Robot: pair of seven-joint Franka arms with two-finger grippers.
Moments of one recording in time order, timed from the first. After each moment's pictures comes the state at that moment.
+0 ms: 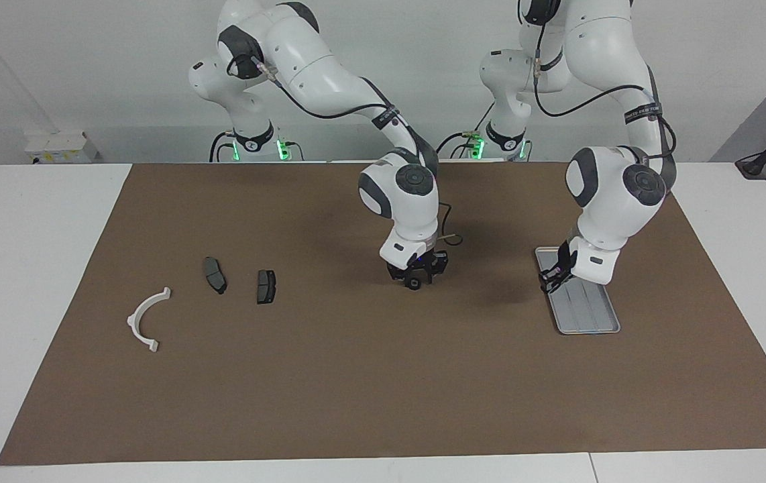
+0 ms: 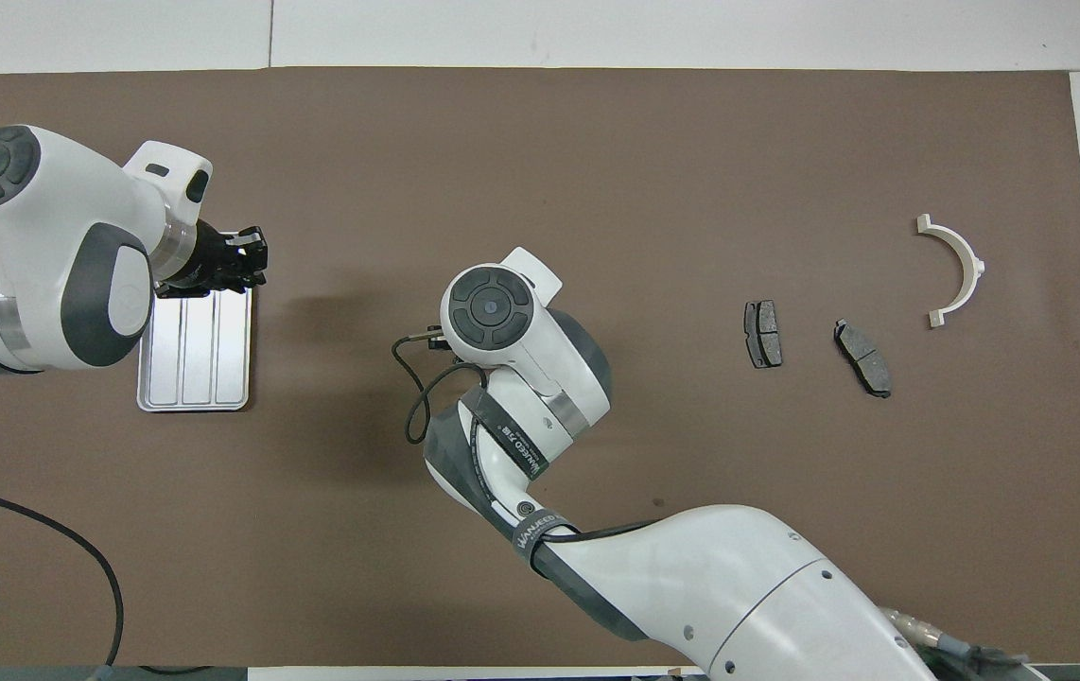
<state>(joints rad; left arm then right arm) -0.22 0.28 0.08 -1.84 -0.12 2.12 -0.44 0.64 0.65 0.05 -1.53 0.00 2.28 0.62</state>
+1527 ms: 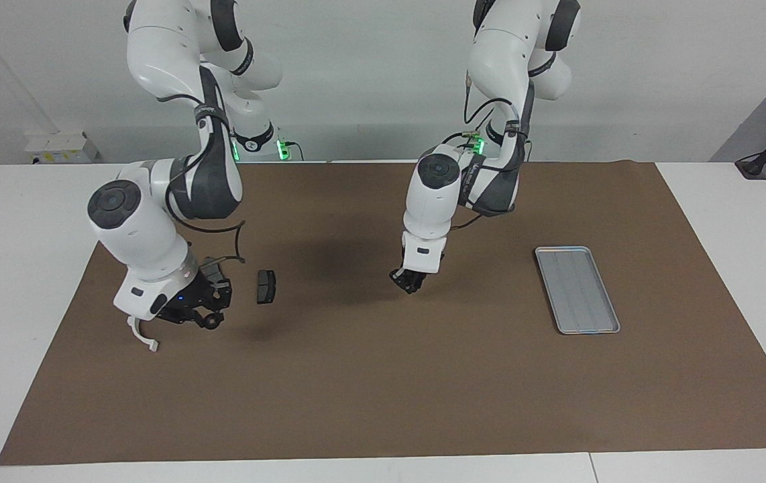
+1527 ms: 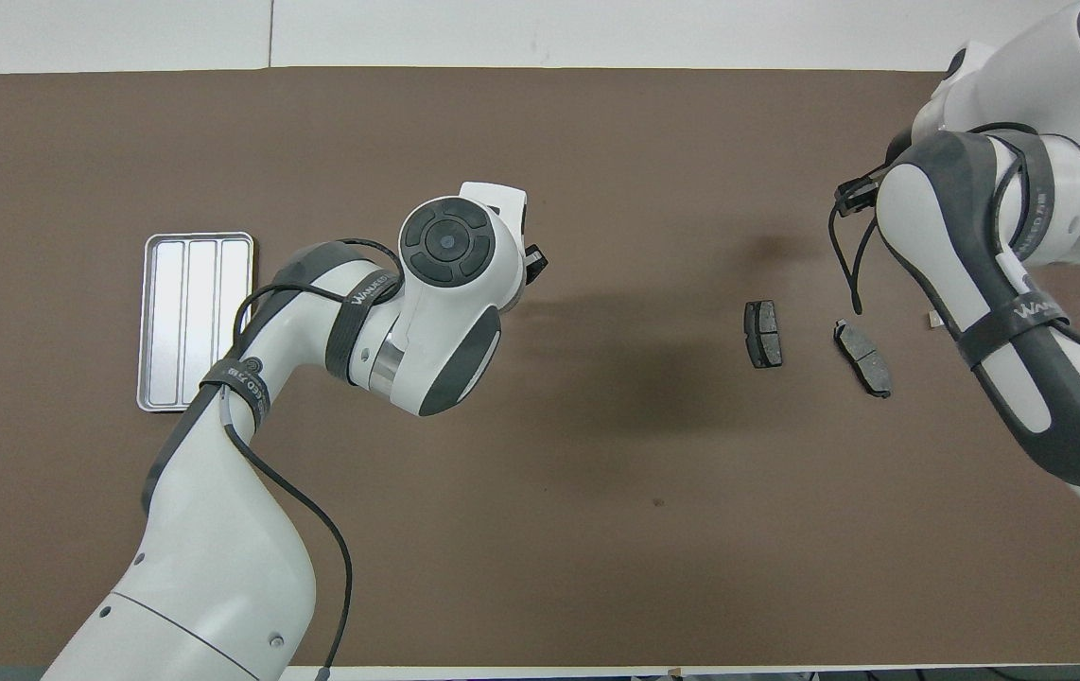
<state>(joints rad) -0.67 0.50 0.08 -1.64 -0.06 2.25 -1.10 -0.02 0.48 0.03 -1.48 0.02 1.97 -0.34</state>
